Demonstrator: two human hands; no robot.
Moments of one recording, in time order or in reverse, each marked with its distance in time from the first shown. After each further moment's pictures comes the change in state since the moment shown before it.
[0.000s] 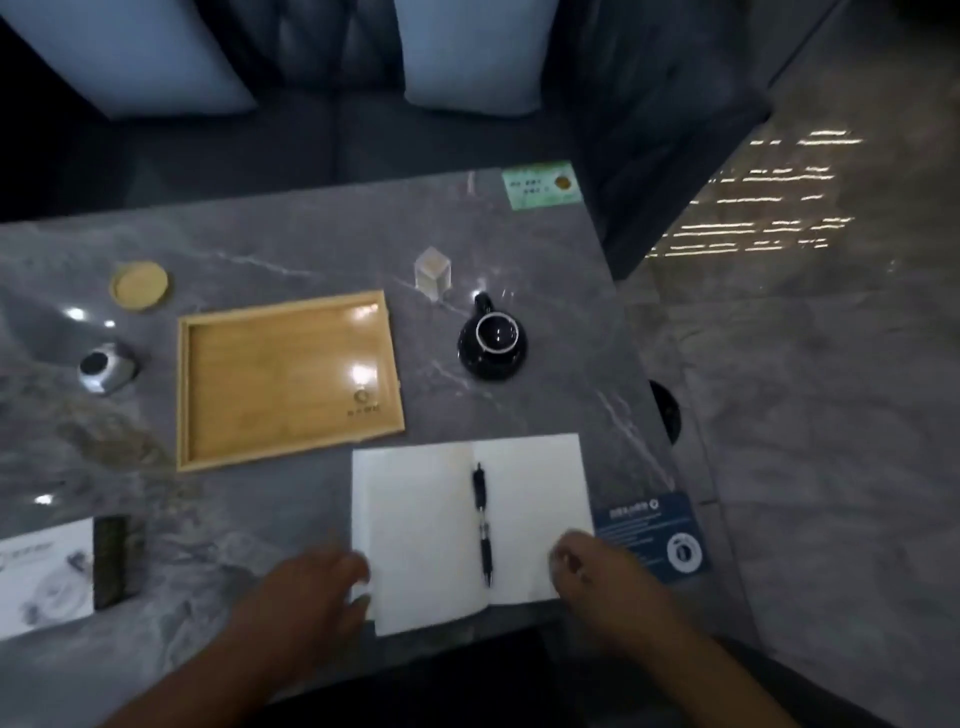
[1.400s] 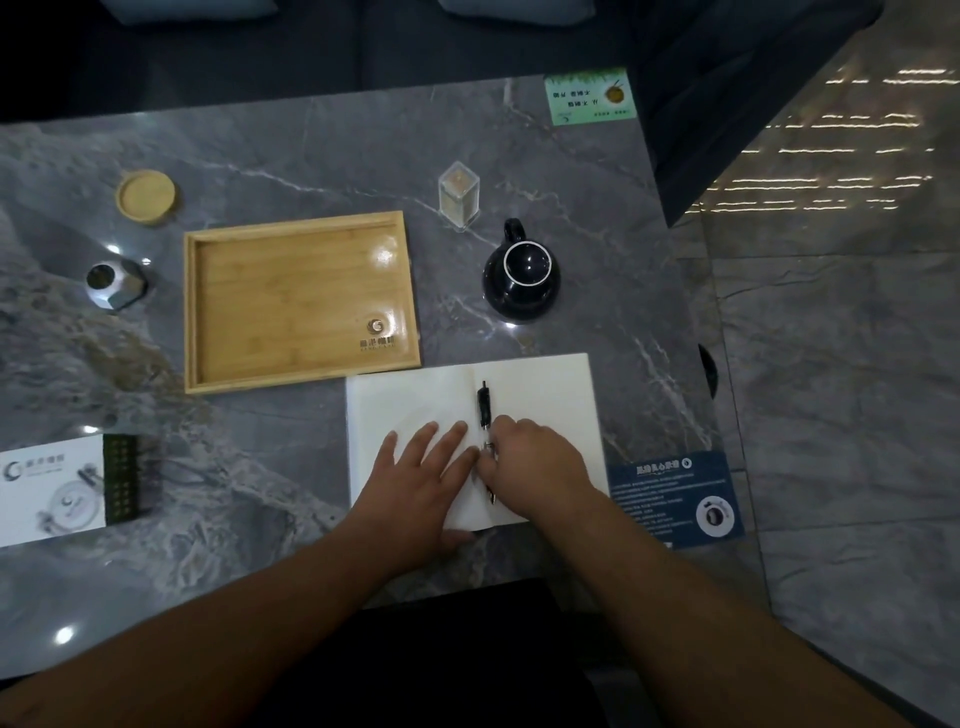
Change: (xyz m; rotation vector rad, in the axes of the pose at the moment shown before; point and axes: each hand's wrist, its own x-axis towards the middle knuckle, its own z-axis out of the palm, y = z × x) left_hand 0.073 0.056 0.052 0.292 -0.104 0.069; right_hand 0.102 -0.058 0.054 -0.305 0.133 -0.203
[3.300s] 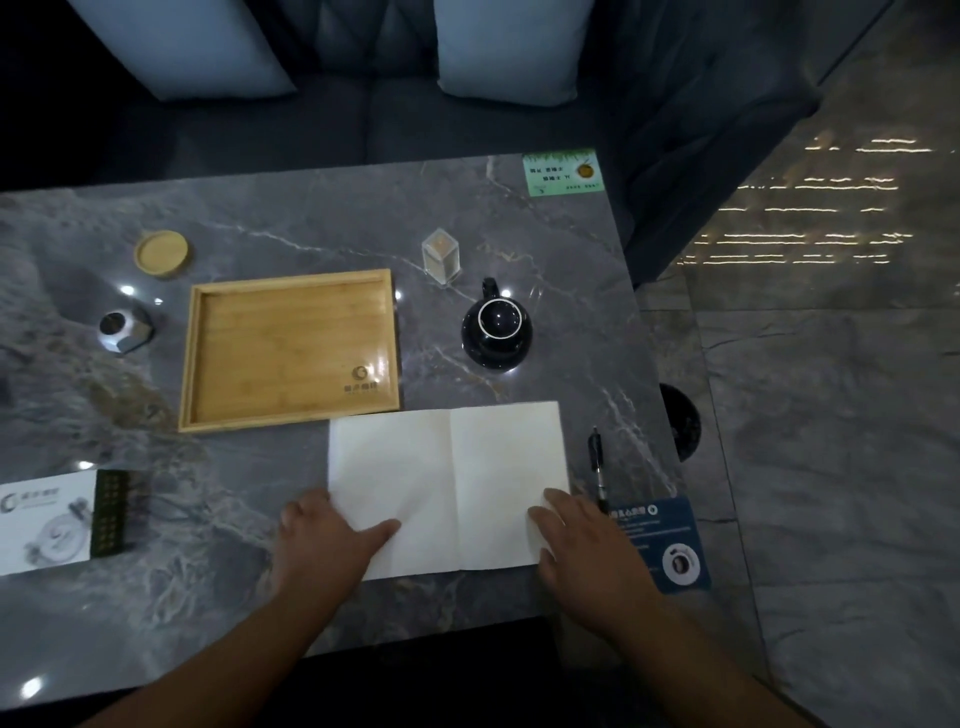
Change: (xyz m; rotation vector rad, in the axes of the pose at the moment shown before) left_hand -0.020 -0.016 0.007 -0.669 0.146 -0.991; right_hand -0.077 0.089 -0.020 -0.178 -0.001 -0.156
